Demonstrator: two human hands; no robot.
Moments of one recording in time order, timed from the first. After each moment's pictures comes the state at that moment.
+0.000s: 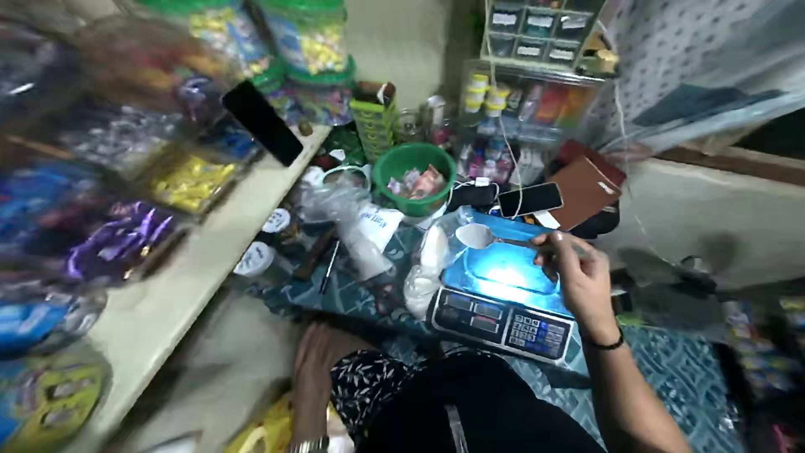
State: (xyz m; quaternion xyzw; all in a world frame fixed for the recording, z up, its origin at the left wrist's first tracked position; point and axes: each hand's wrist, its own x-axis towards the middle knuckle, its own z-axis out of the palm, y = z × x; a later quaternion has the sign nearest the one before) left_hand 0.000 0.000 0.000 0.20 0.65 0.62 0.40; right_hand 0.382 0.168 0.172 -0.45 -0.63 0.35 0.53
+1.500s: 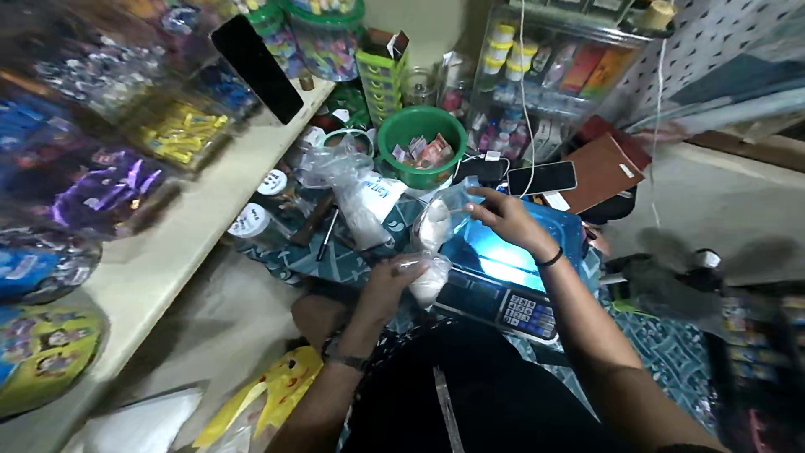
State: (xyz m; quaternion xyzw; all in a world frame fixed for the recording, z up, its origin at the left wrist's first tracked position) left_hand 0.116 0.107 0.108 0.35 0.60 0.47 0.54; right_hand 0.343 0.253 0.122 -0.41 -0.79 0.38 0.25
